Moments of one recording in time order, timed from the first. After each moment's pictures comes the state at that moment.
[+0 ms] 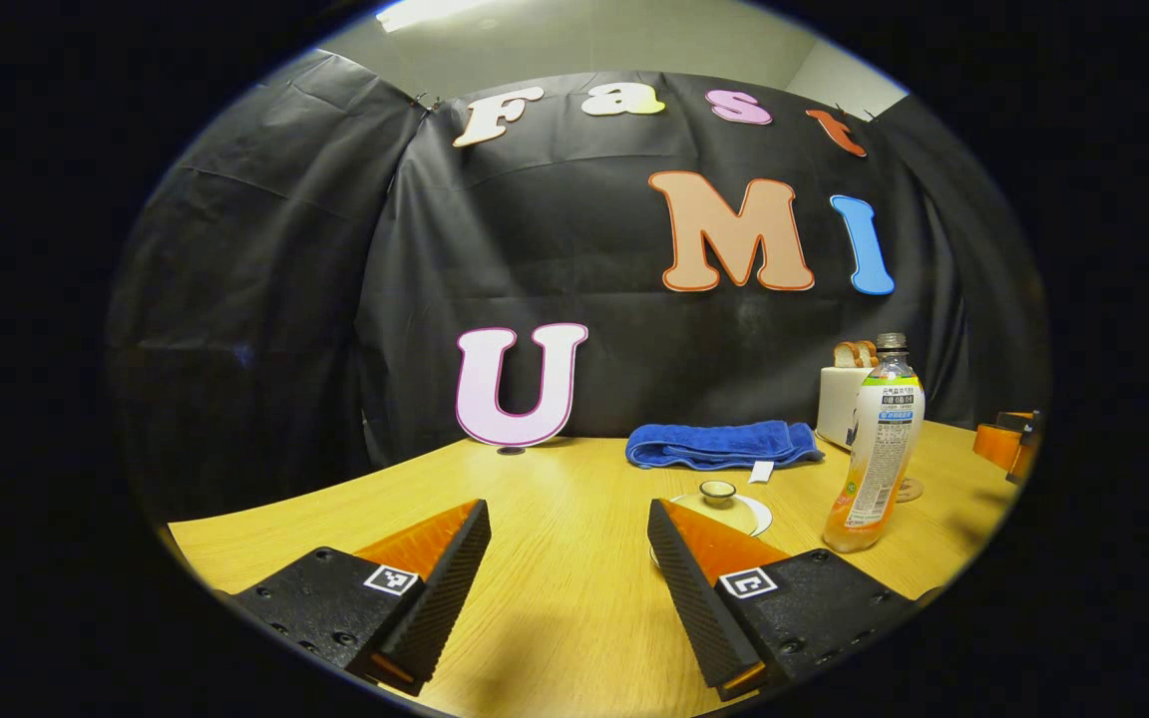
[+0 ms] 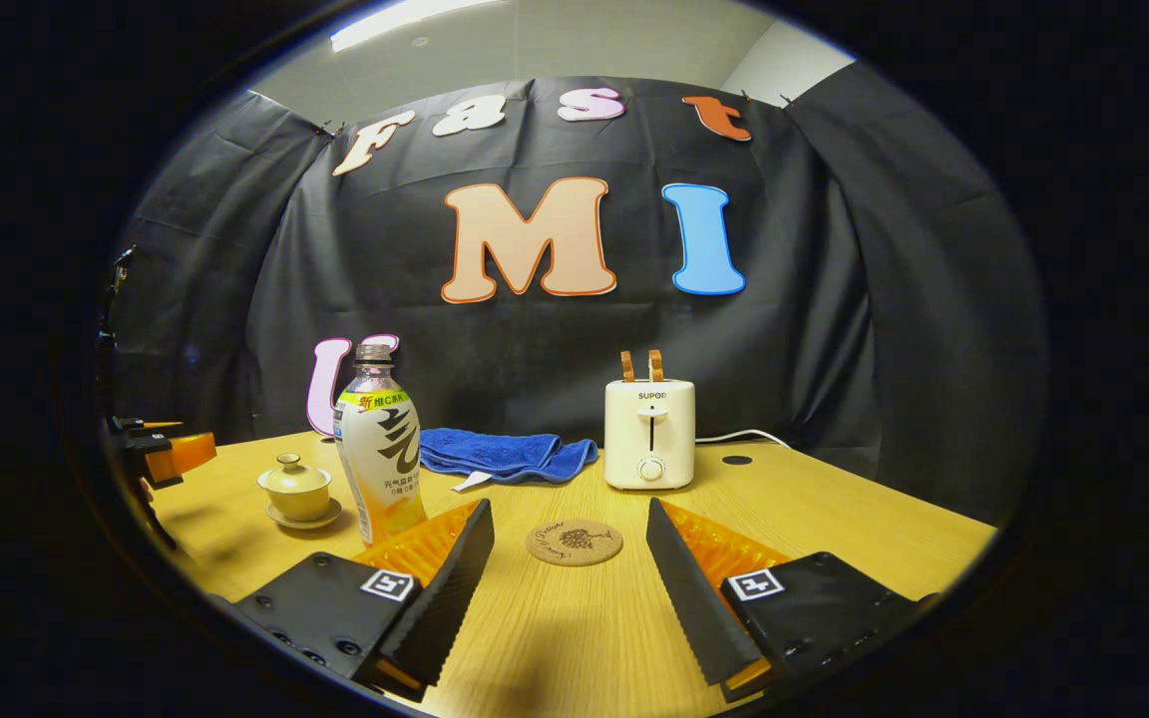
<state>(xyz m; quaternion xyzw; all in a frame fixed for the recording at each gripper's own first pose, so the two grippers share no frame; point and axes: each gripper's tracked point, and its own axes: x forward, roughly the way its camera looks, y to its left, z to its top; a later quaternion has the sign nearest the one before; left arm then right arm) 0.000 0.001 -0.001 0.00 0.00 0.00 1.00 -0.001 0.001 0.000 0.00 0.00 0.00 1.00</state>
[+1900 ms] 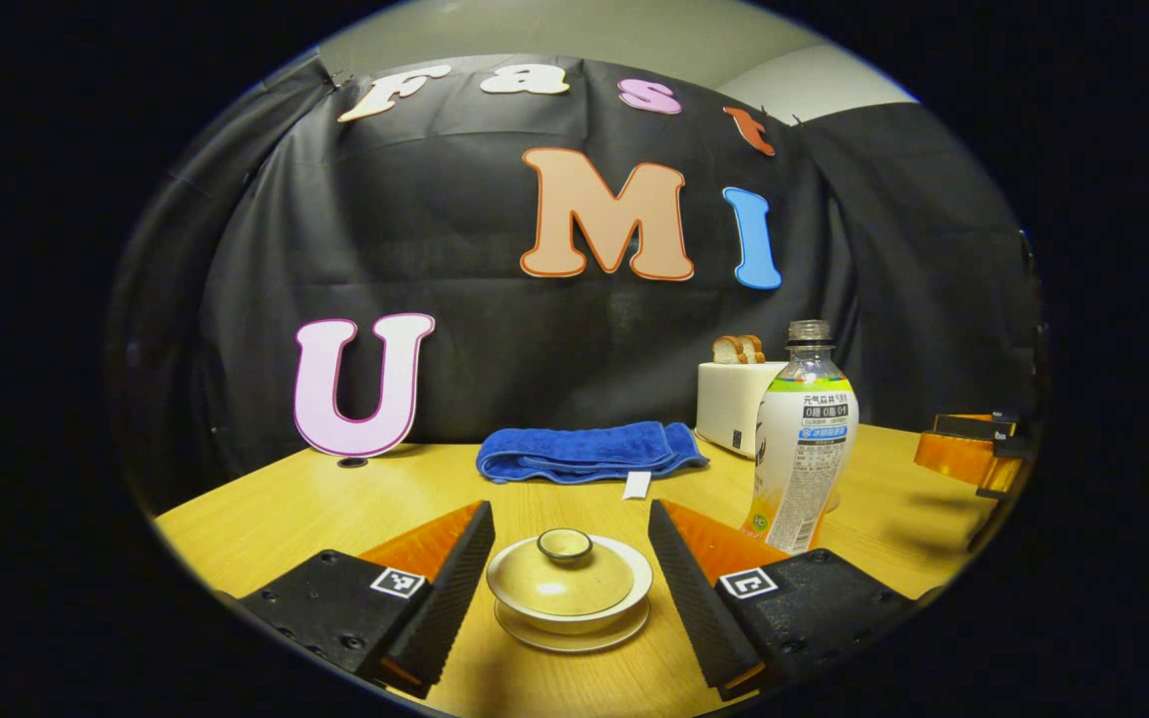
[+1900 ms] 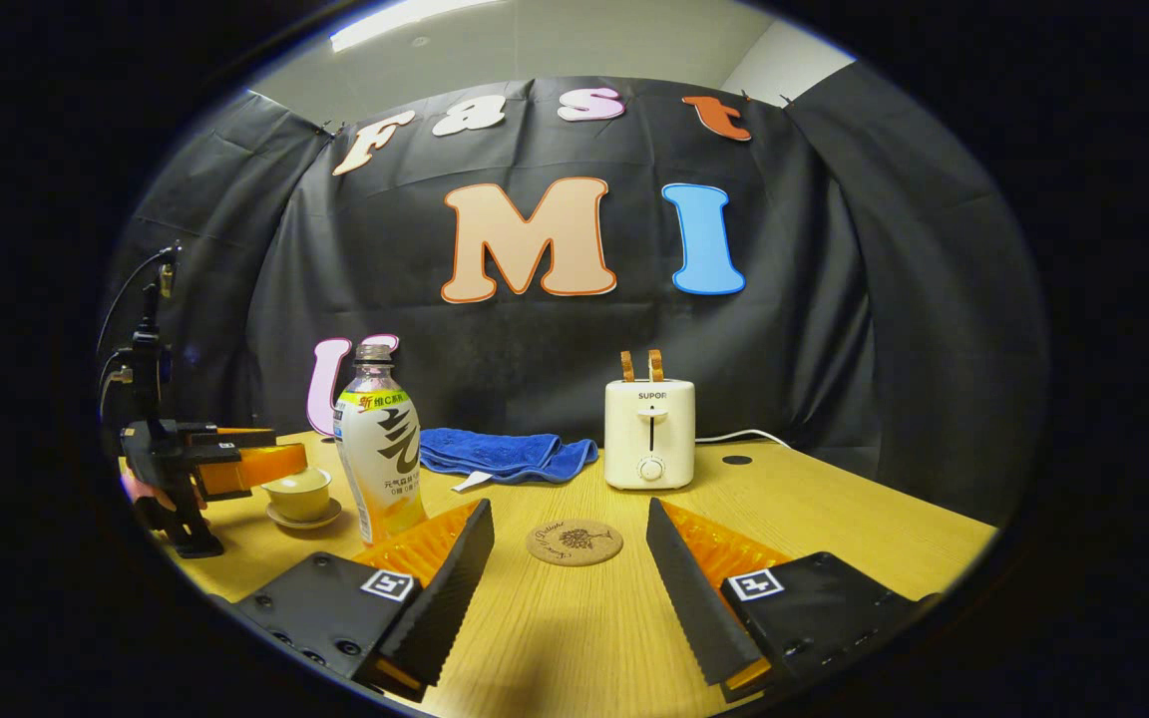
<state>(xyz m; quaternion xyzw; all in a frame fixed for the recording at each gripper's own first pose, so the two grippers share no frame) 0.063 -0.111 -0.005 0.00 0.01 -0.21 0.98 -0.002 0.002 -0.001 0.00 0.00 0.00 1.00</state>
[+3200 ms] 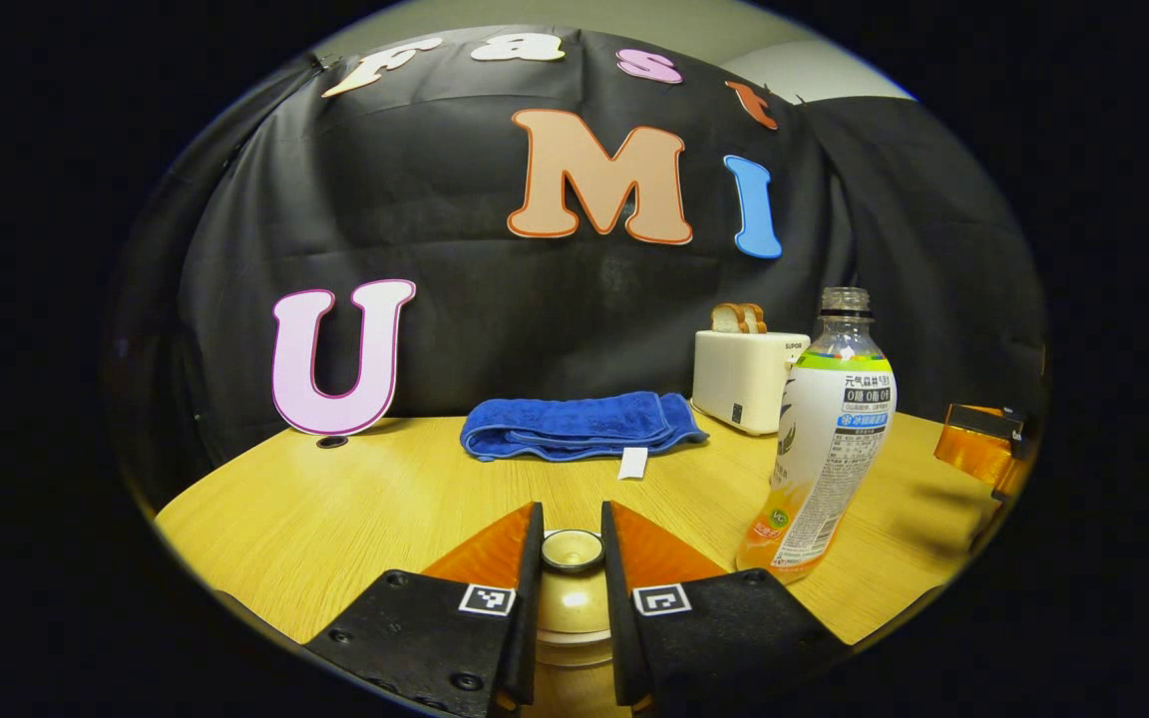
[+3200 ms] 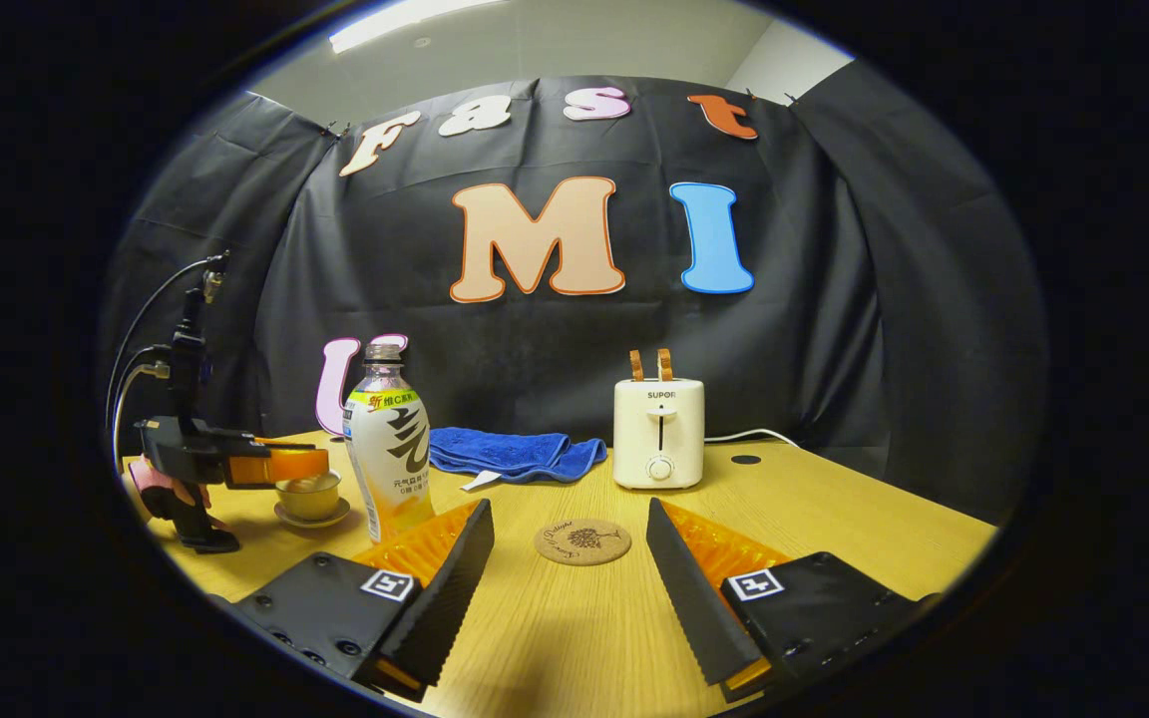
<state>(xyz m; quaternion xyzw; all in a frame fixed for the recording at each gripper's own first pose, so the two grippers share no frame) 0.081 -0.116 -0.021 0.00 0.06 -0.22 0.97 -0.003 0.007 -0.002 0.00 0.00 0.01 1.00</state>
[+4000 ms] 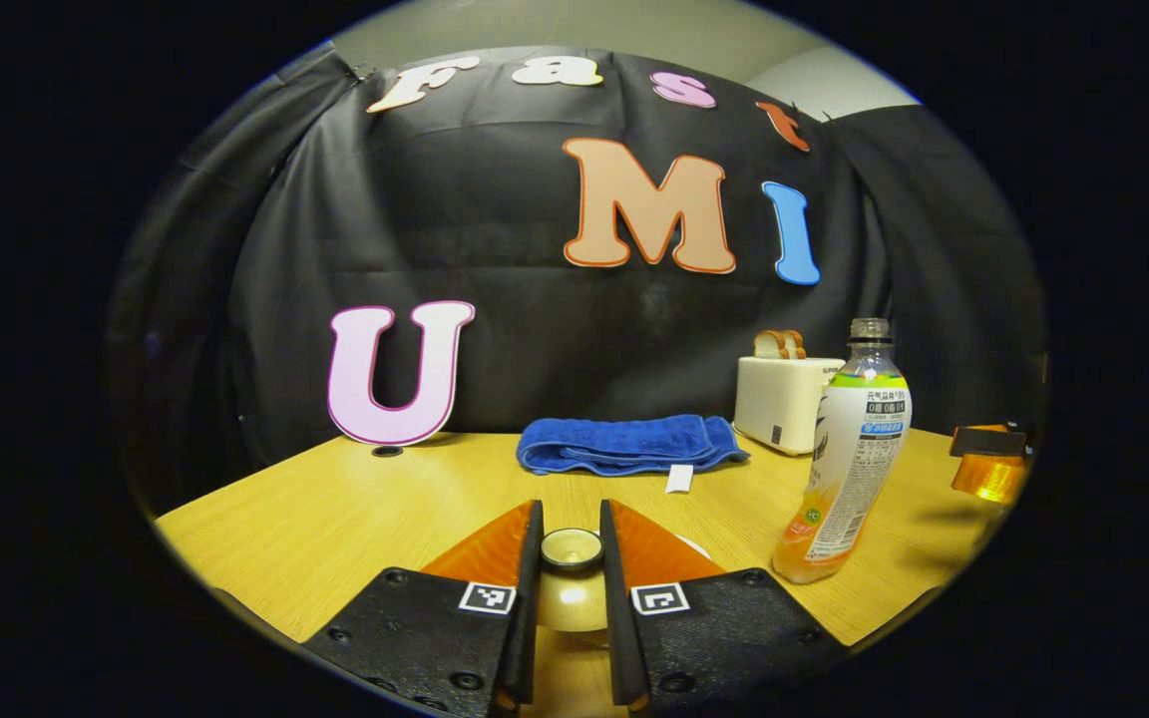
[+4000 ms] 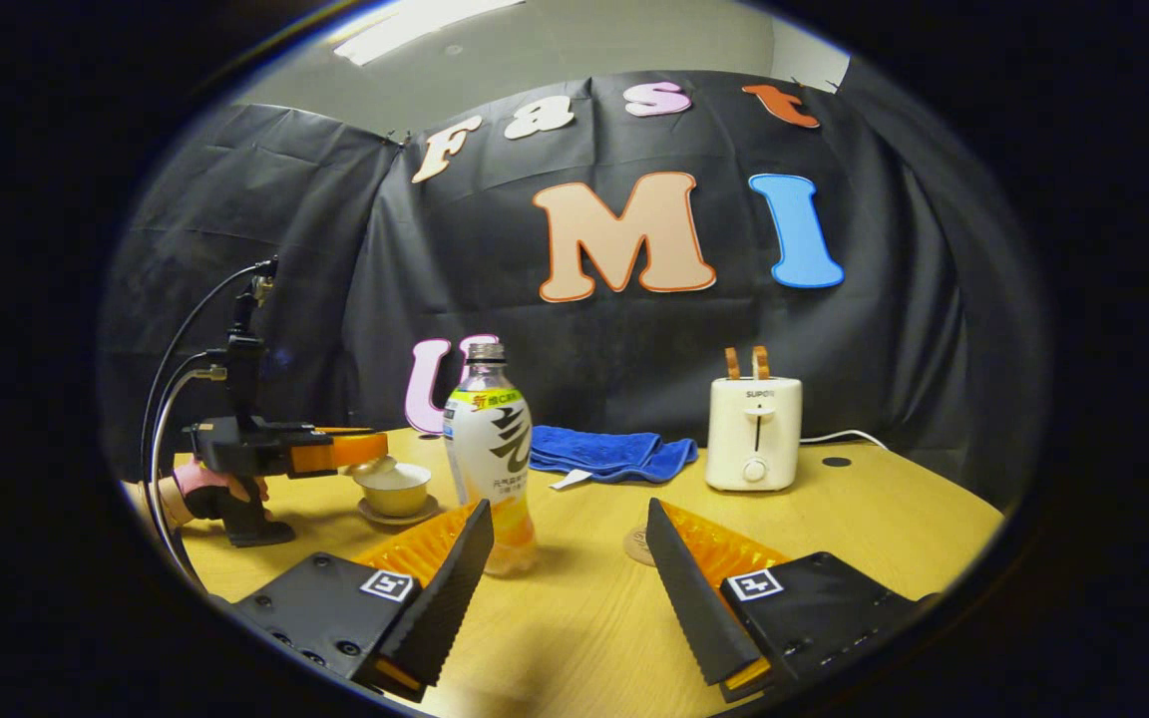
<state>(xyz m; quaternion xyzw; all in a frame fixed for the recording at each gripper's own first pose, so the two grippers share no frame) 0.068 -0.060 -0.007 -0.01 0.01 -0.15 0.99 -0.007 0.073 -0.004 0.01 0.01 0.16 0.99</state>
